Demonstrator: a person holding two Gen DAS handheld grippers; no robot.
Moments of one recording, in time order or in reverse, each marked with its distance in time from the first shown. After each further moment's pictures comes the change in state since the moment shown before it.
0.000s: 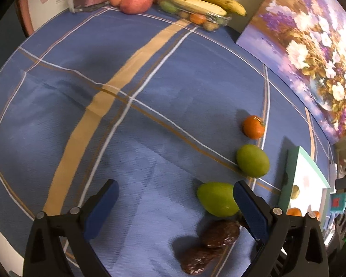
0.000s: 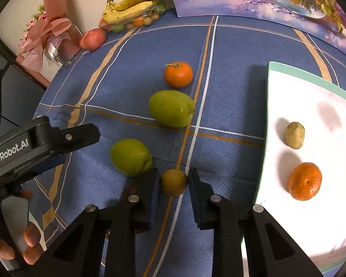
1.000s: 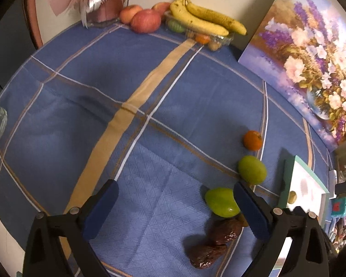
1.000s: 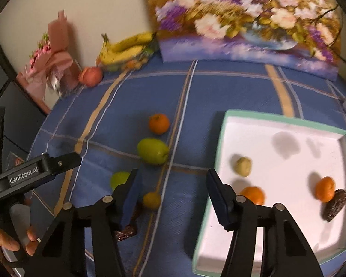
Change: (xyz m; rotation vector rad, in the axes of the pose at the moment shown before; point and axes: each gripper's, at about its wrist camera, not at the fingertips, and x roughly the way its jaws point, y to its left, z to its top) left arm -0.030 0.014 0.001 -0.013 -0.081 0.030; right arm -0.058 -0.012 0.011 0.007 -0.181 -0.063
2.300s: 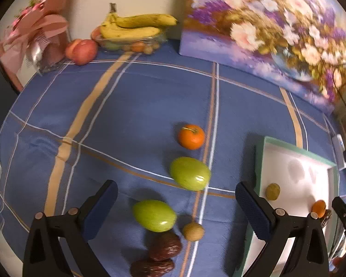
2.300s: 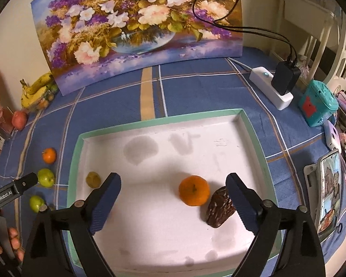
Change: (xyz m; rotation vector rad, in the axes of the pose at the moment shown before) left arm 0.010 -0.113 -0.010 0.248 -0.067 0.040; right arm -0.064 -0.172 -0.011 0.267 -0.067 -0.307
